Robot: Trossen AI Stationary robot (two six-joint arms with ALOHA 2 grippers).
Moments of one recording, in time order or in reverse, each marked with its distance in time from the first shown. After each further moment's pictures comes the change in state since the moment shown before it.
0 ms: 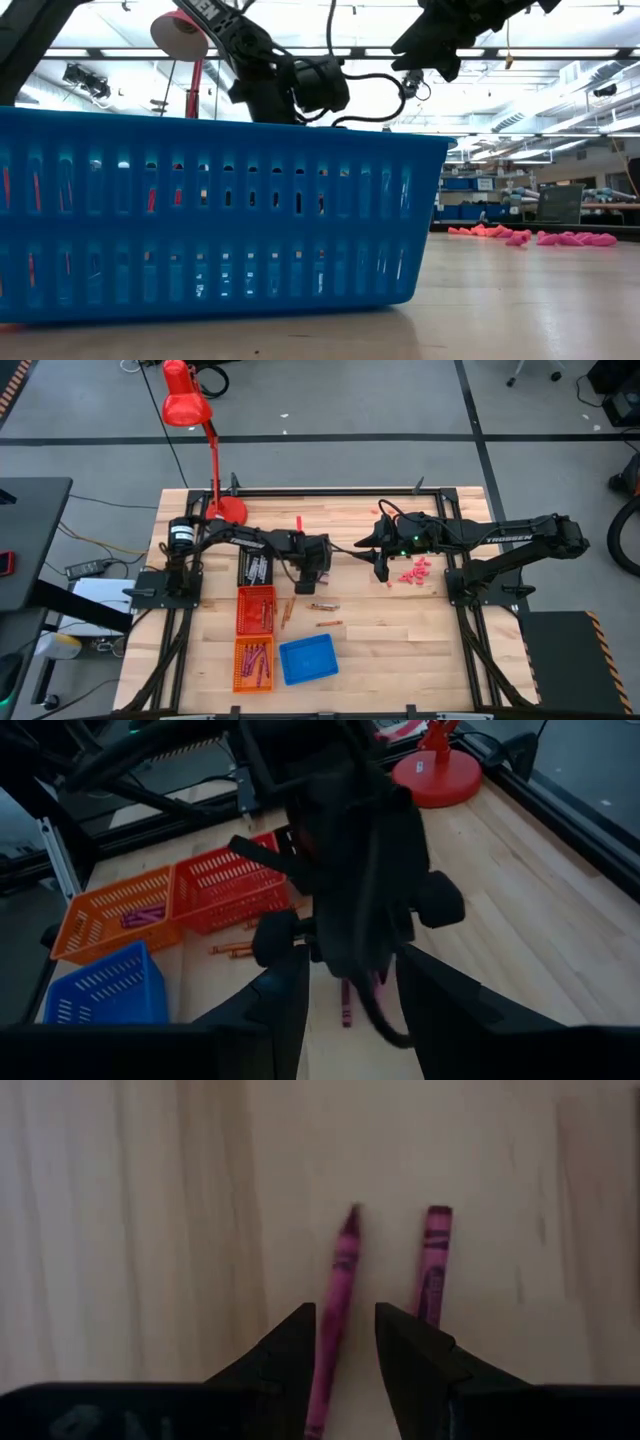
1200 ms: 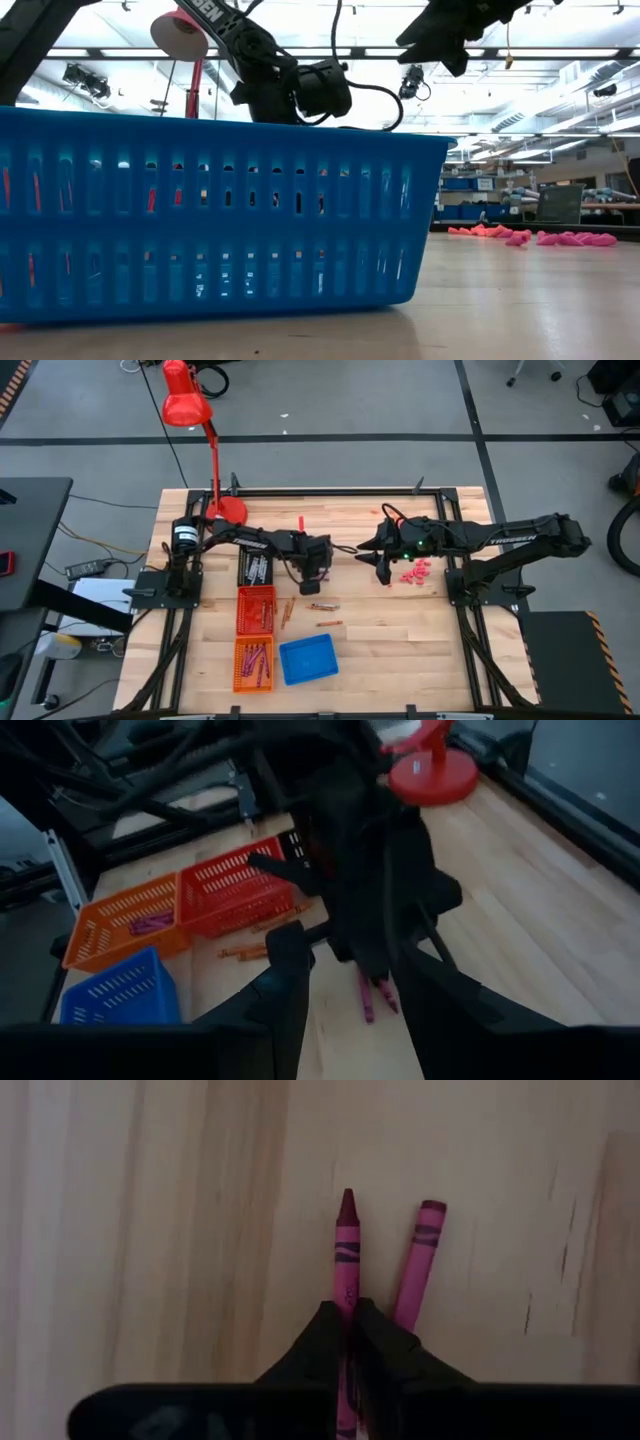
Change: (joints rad) left arm -0.005 0.030 0.012 -0.042 -0.008 -0.223; right arm 0.051 -0.024 0.001 -0.026 0.061 0.057
